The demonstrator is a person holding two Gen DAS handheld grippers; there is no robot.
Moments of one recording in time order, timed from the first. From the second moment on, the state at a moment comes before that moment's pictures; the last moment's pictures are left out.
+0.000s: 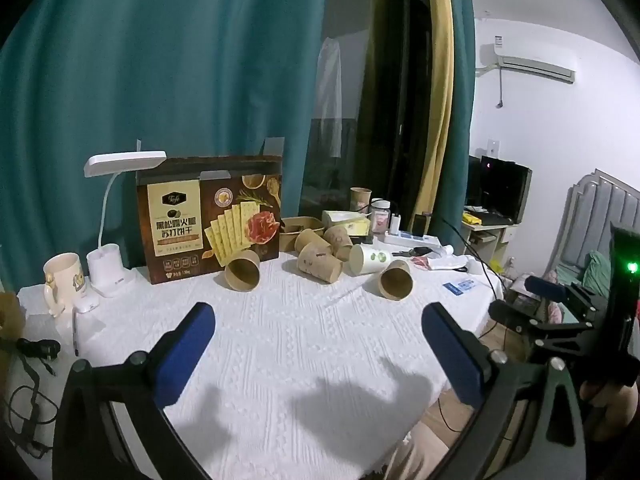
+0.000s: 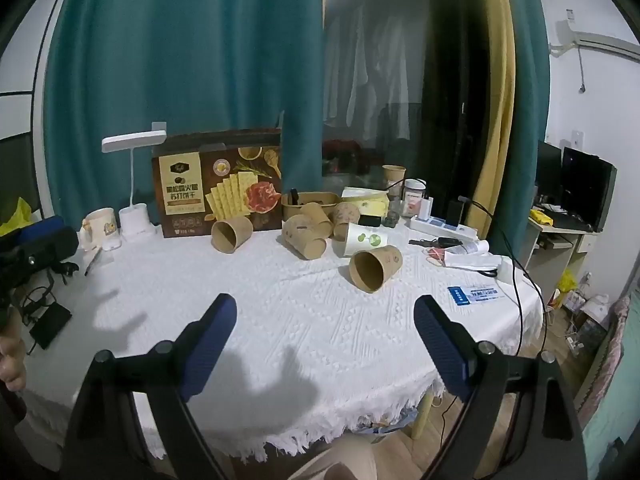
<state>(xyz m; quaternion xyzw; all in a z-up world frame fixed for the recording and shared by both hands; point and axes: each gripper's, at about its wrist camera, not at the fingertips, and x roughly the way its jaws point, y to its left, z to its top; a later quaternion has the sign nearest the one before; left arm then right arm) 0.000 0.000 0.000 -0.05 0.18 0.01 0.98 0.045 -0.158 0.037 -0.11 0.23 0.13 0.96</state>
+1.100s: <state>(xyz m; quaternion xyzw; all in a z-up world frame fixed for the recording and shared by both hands) 0.004 0.002 0.019 -0.05 0.17 0.01 0.98 0.049 -0.162 0.047 -0.10 0.23 0.12 0.96</state>
